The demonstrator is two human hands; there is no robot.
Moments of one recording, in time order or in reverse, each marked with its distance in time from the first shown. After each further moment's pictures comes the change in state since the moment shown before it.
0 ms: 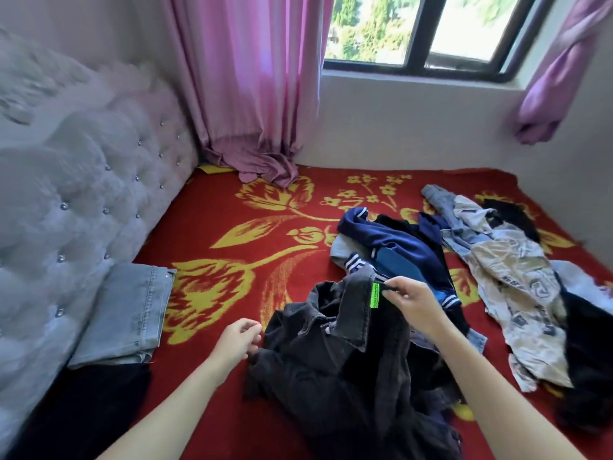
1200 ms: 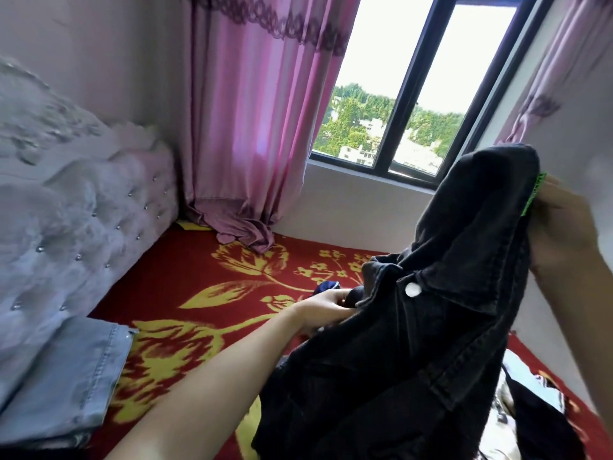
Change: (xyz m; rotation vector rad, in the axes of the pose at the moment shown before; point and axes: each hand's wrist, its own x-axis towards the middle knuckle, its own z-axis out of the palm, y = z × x) left_hand -0.009 0.202 0.021 -0.075 -0.760 0.574; right_hand -0.014 -0.270 -0.143 0.722 0.037 -0.477
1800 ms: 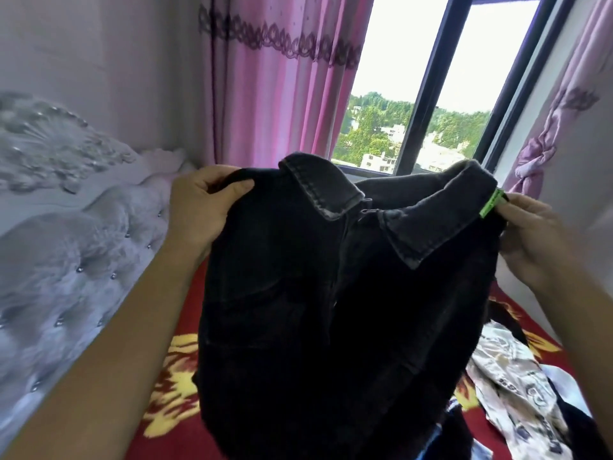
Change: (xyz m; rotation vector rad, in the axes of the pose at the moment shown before) left_hand -0.125 0.132 -0.084 0.181 1.083 0.691; right_hand 0.022 0.041 -0.025 -0.090 0.227 0.052
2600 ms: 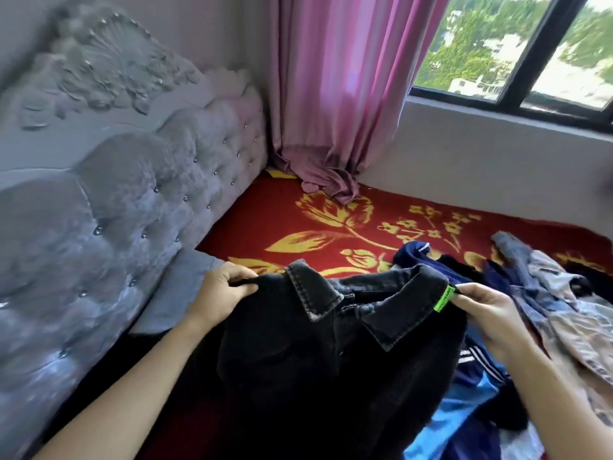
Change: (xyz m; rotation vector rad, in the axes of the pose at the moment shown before) left_hand -0.135 -0.149 -0.090 0.583 -0.150 -0.565; right_hand -0.059 0.217 0.002 -0.166 -0.153 0.507
